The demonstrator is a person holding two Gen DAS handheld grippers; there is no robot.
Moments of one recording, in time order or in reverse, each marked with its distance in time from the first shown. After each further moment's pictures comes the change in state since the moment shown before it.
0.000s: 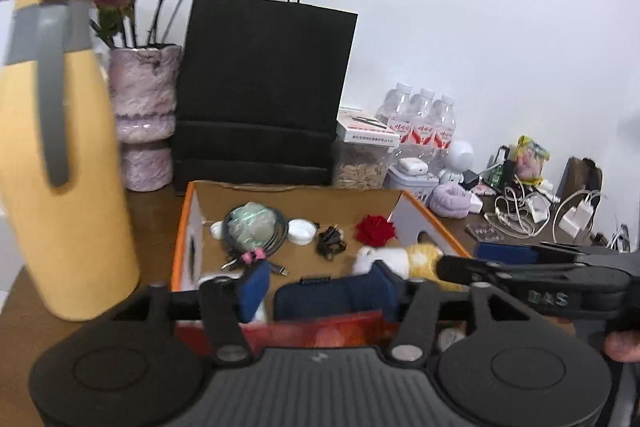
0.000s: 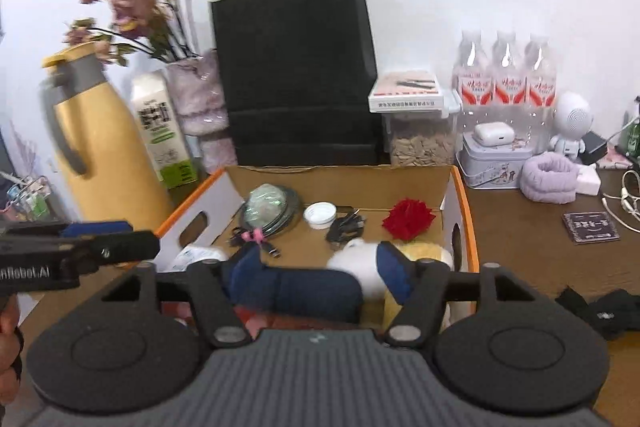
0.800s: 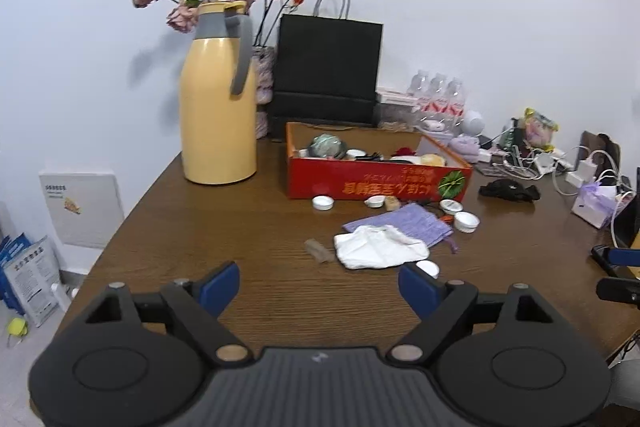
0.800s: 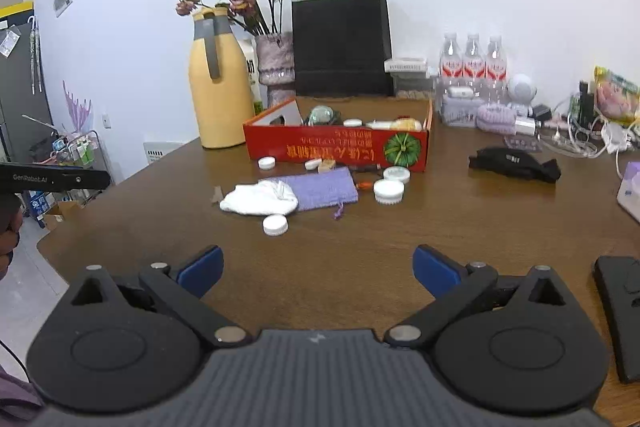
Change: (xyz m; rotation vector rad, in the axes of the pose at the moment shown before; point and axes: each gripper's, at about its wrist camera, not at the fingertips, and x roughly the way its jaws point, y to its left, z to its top) left arm -0.234 -0.002 -0.171 -0.001 -0.050 0.161; right arm -0.251 0.032 -0.173 -0.093 -0.041 0.055
